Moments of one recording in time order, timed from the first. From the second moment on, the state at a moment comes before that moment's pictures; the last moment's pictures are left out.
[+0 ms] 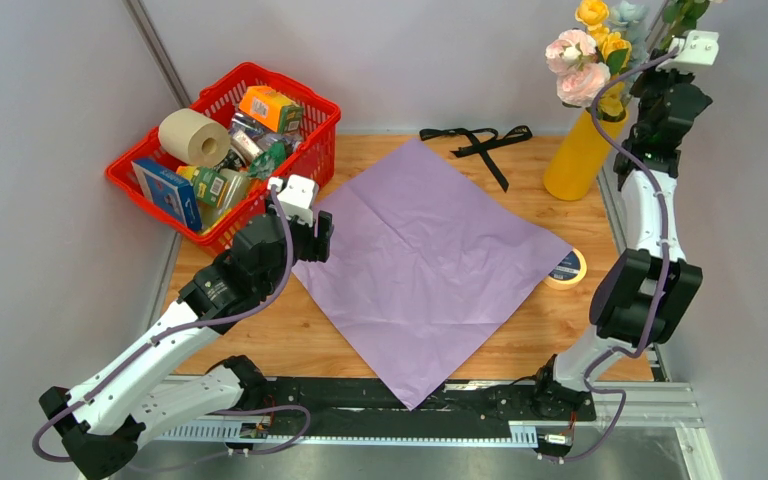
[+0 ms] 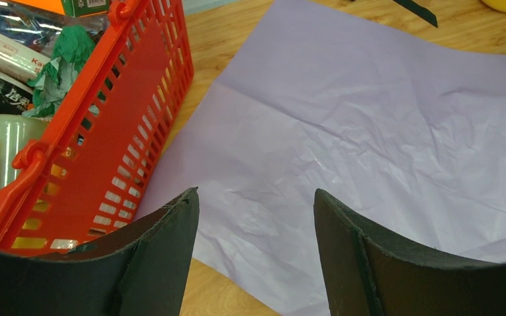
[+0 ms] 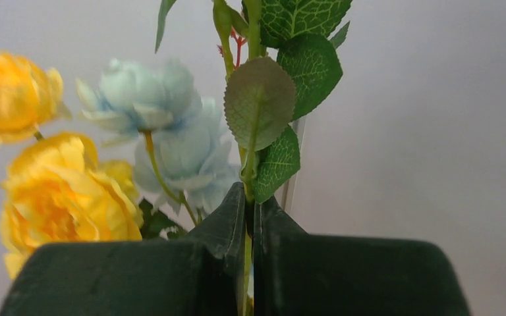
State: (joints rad) left arm -0.77 0.85 0.97 -0.42 -0.42 -0.10; right arm -0.33 1.67 1.59 0.50 -0.05 -0.04
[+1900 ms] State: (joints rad) left arm -0.77 0.79 0.94 -0.39 -0.42 -0.09; right arm -0.20 0.82 0.95 -0.22 -0.26 0.30
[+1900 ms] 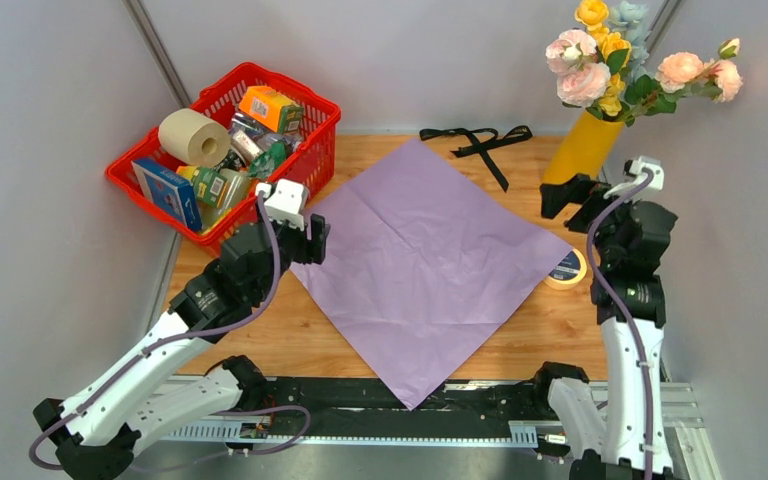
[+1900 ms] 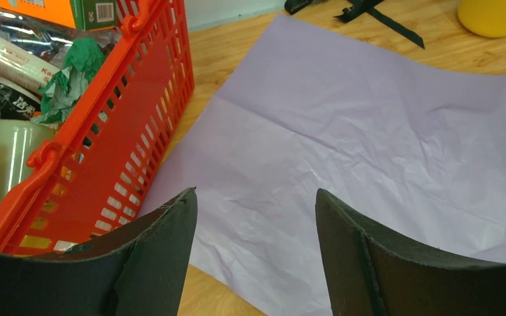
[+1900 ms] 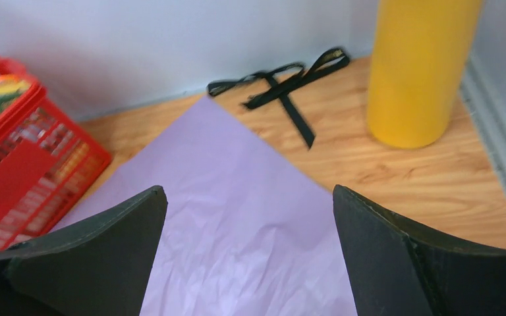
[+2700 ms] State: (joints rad) left arm -0.77 0.68 0.87 -0.29 -0.34 -0.06; right arm 0.16 0.50 0.70 -0.27 -0.49 0.39
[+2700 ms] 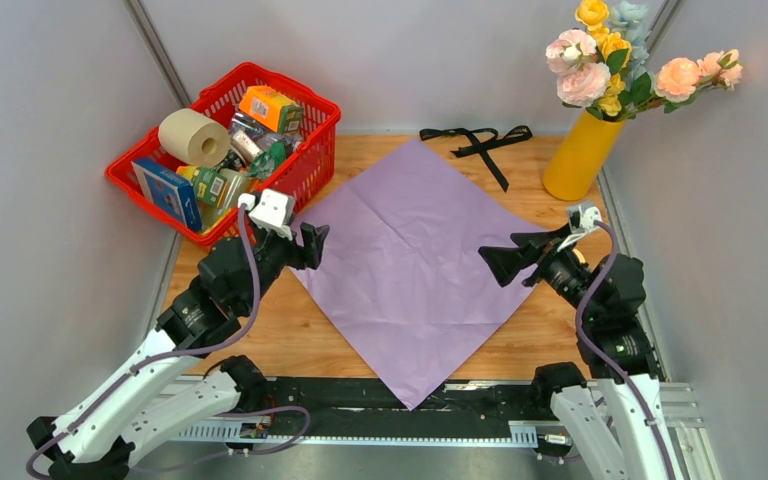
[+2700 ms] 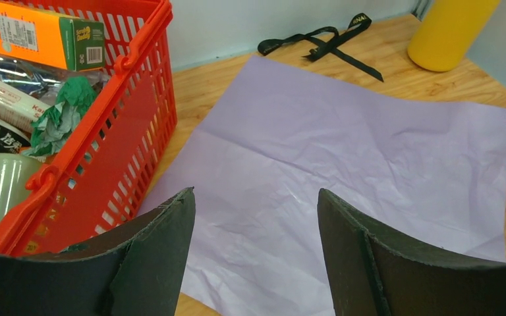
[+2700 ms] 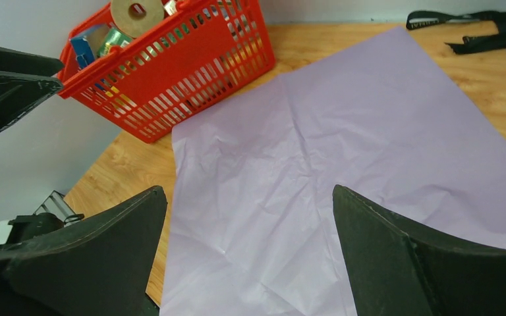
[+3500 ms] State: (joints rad) left arm -0.77 0.65 0.86 -0.26 -0.32 -0.06; right arm 0.16 0.46 0.70 -0.27 -0.46 0.41
